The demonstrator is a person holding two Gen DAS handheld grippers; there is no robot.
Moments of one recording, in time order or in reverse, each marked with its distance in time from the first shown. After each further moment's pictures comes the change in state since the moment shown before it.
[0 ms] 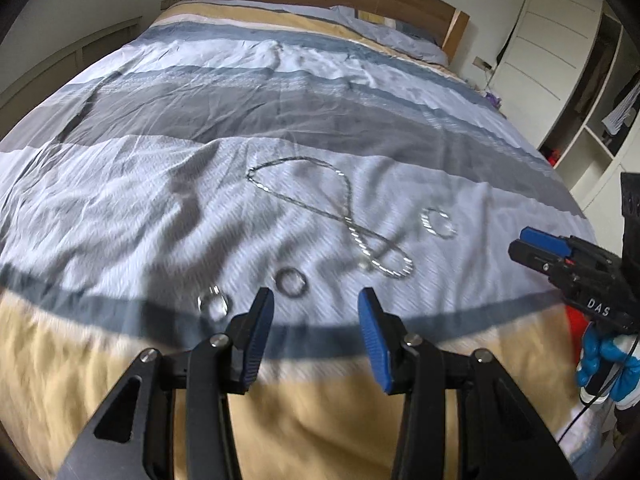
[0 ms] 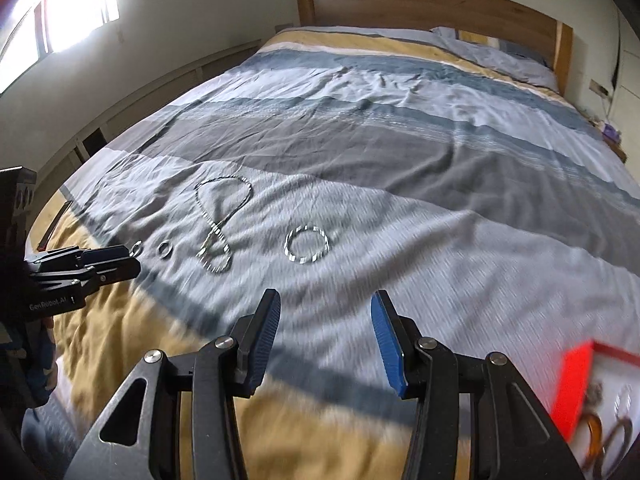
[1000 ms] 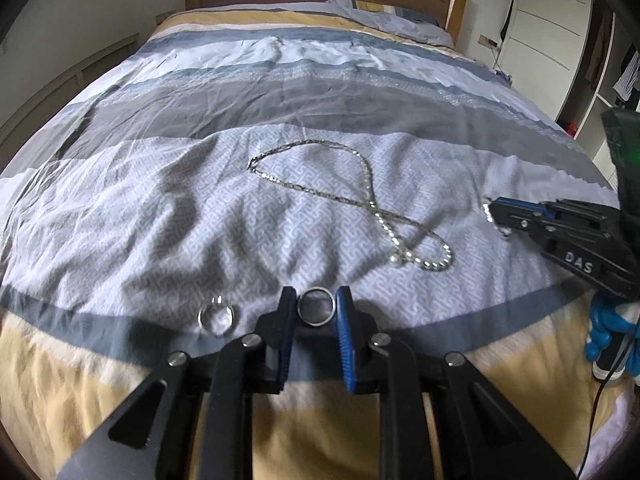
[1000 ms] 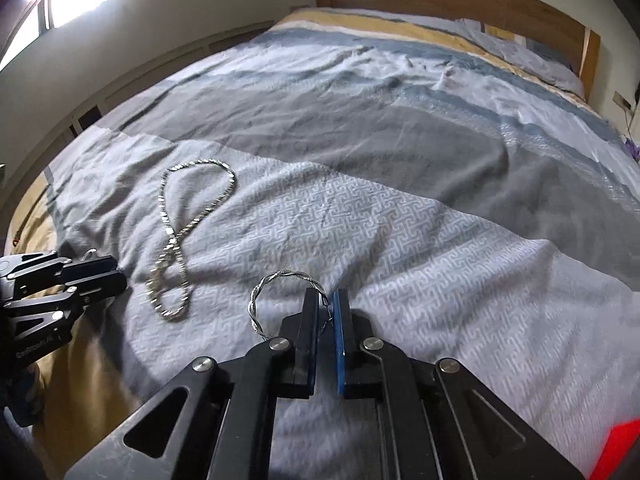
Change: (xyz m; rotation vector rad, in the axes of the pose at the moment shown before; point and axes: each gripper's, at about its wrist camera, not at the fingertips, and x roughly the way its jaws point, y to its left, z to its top) left arm 0.025 -0.008 -0.009 0.085 -0.002 0.091; right arm 0.064 0.012 0.011 -0.054 0.025 0.000
